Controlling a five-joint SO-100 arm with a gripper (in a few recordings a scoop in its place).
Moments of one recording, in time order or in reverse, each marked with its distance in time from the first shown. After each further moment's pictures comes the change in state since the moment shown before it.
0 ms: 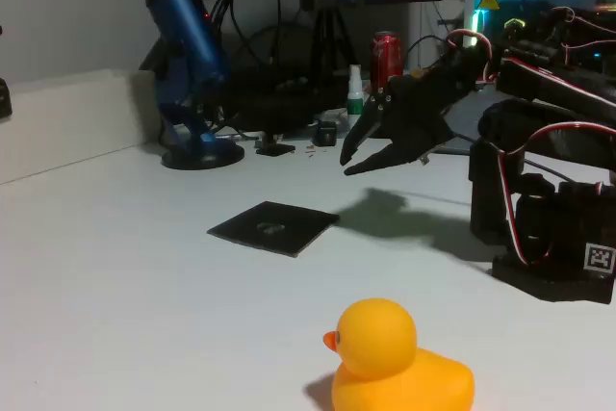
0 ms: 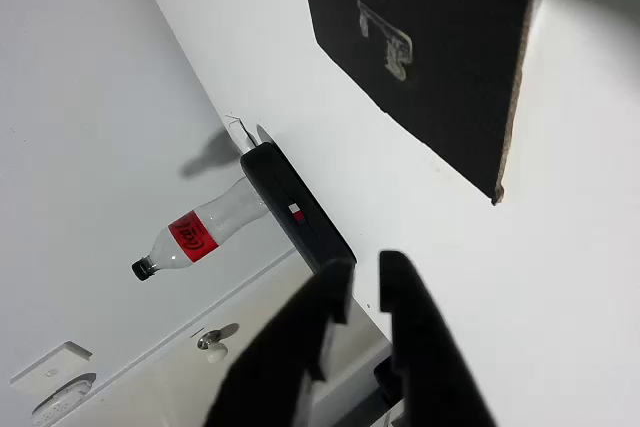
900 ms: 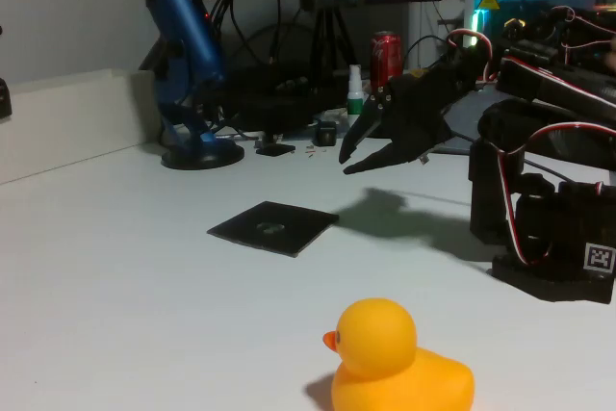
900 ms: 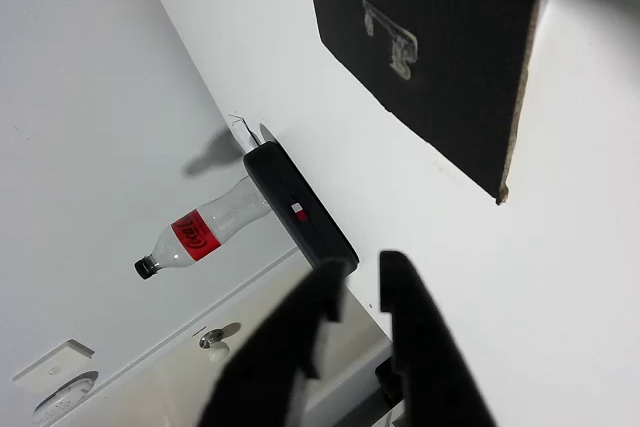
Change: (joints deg) arm 0.0 0.4 0.0 0.0 0.0
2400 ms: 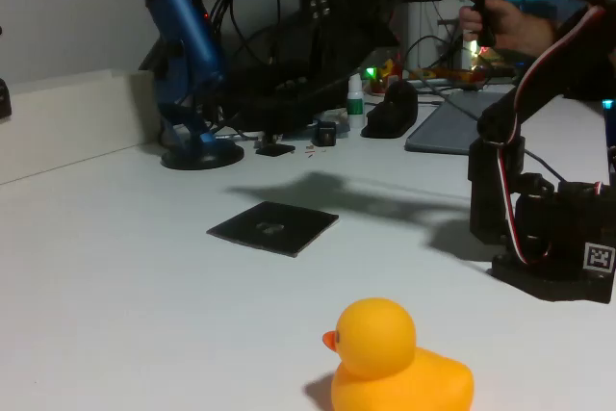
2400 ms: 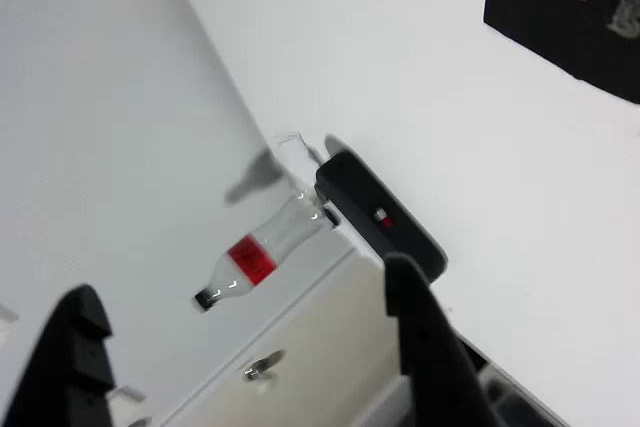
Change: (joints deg) arm 0.0 -57.7 -51.9 0.1 0.1
